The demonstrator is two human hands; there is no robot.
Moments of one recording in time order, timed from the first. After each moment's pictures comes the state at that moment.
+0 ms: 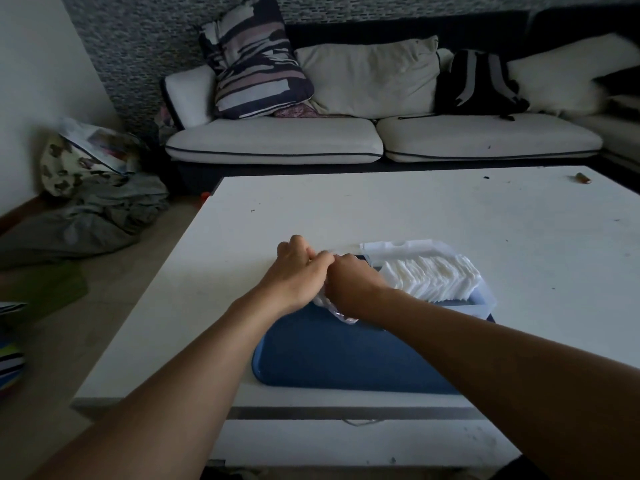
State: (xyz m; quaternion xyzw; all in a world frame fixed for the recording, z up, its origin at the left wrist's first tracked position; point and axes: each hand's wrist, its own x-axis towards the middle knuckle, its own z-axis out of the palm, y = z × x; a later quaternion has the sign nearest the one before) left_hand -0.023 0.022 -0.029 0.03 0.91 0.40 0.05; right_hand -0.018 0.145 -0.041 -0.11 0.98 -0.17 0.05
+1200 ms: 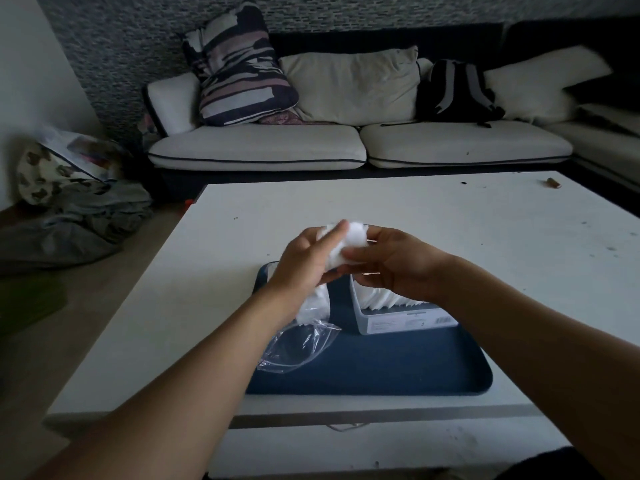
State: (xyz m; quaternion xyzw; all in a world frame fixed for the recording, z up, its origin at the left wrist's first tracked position) left_hand -0.013 0.070 -0.012 0.06 0.73 0.68 0.07; right_hand -0.010 0.239 -0.001 -0.04 0.64 -0.74 0.21
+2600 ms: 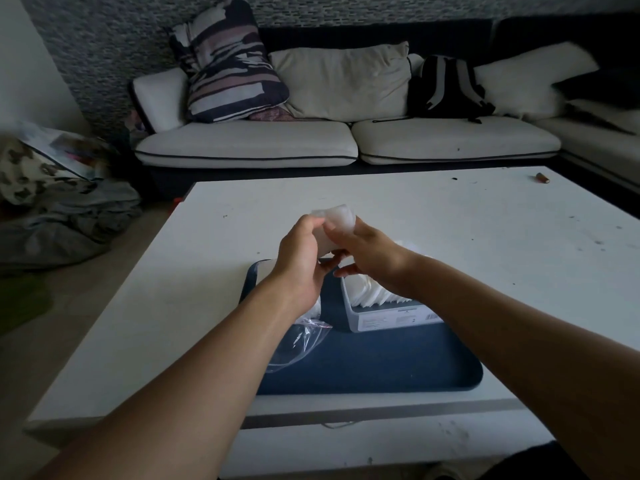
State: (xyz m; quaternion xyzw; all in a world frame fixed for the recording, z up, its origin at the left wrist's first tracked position) left_hand -0.020 0.098 -0.006 -0.06 0.55 0.83 0.09; right_hand -0.010 0.216 -0.001 -0.10 0.79 -0.59 0.08
